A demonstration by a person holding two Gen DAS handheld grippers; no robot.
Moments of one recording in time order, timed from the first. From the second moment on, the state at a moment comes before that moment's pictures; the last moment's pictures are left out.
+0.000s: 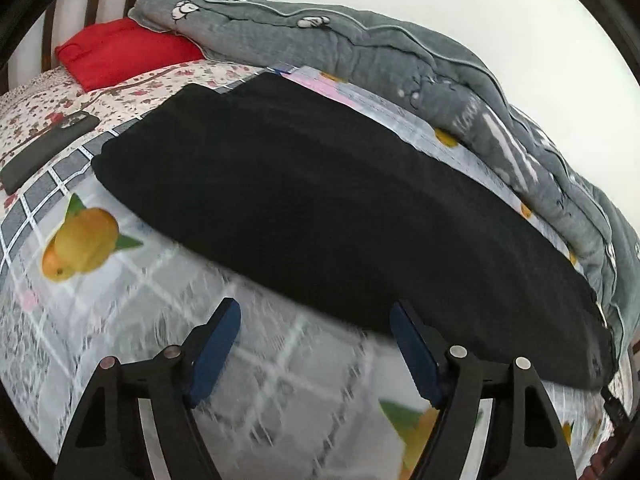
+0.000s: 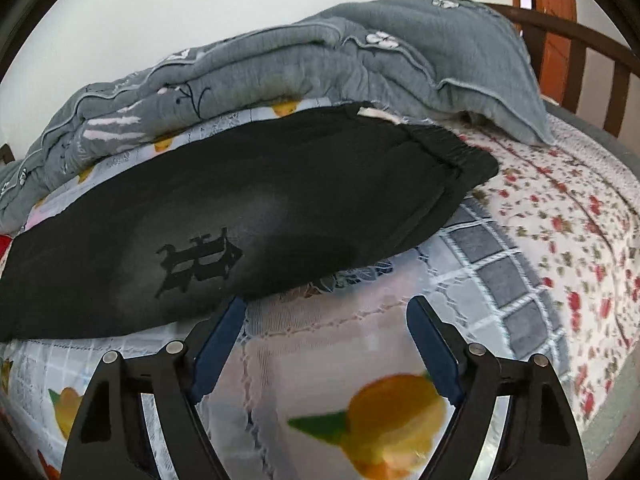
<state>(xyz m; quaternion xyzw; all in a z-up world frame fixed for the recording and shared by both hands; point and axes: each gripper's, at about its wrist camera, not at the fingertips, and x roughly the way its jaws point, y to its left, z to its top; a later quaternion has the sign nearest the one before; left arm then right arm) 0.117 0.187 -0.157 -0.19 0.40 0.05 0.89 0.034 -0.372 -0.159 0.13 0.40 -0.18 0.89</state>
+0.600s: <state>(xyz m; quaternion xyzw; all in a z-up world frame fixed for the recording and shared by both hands) 0.161 0.230 -0.139 -0.24 0.37 0.18 0.88 0.084 -0.391 -0.154 0.17 0.38 -0.16 0.90</state>
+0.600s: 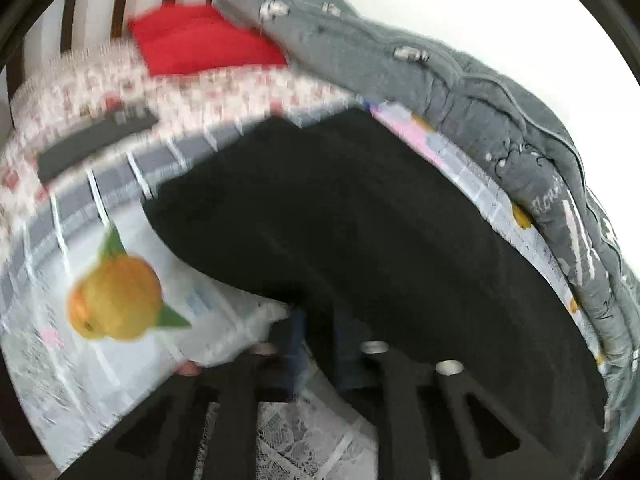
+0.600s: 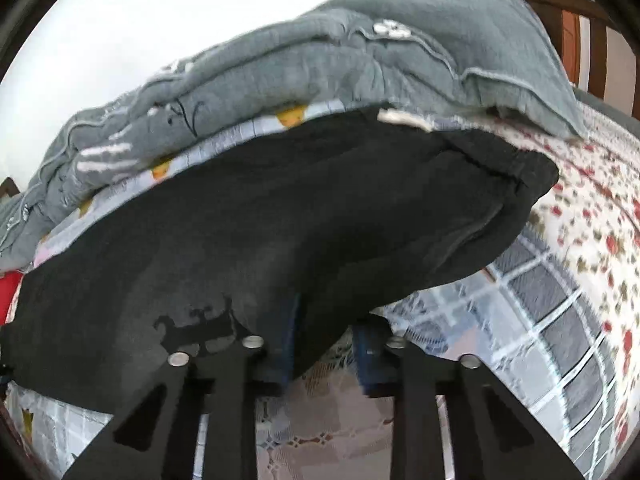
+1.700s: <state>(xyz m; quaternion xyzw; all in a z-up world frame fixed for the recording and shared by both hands) 0.316 0.194 -0.080 -0.14 0.29 0.13 0.94 0.251 -0.406 -0.115 0.12 0.33 -0.16 0.92</state>
